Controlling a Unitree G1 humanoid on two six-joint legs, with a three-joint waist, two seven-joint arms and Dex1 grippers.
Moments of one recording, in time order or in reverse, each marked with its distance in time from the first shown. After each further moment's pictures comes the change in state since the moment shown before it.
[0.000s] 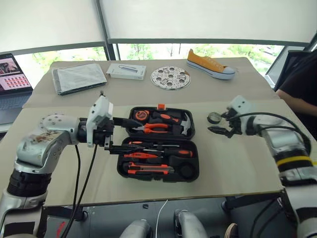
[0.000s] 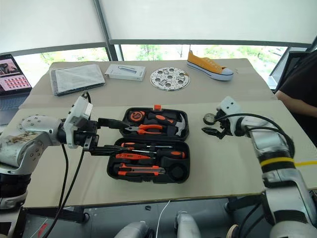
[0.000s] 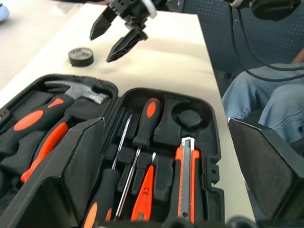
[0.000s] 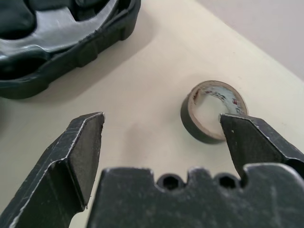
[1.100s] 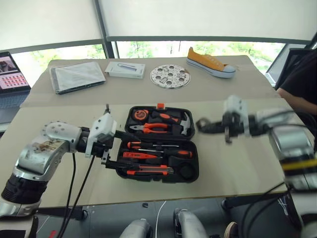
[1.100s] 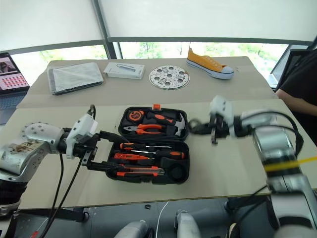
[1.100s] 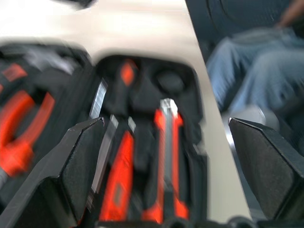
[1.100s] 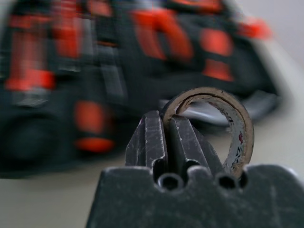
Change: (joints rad) left arm 0.088 0.086 -0.103 -0.010 0.076 -0.150 -0.141; right arm 0.321 -0.120 -0.048 -0.864 0.301 0.210 0.483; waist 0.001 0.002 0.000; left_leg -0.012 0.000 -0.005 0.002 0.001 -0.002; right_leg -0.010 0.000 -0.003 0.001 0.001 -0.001
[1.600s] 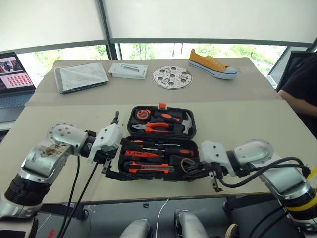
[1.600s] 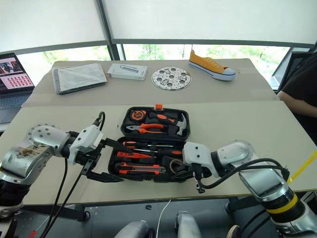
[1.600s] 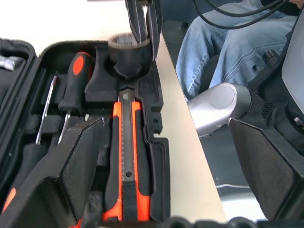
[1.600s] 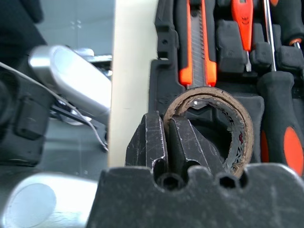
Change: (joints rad) left arm -0.036 -0.005 -0.047 -0.024 0.020 -0.040 -0.051; right arm 0.147 -0.022 0.155 -0.232 -0.113 0.013 -0.139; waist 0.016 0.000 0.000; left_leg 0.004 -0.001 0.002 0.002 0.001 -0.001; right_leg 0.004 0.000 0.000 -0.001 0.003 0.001
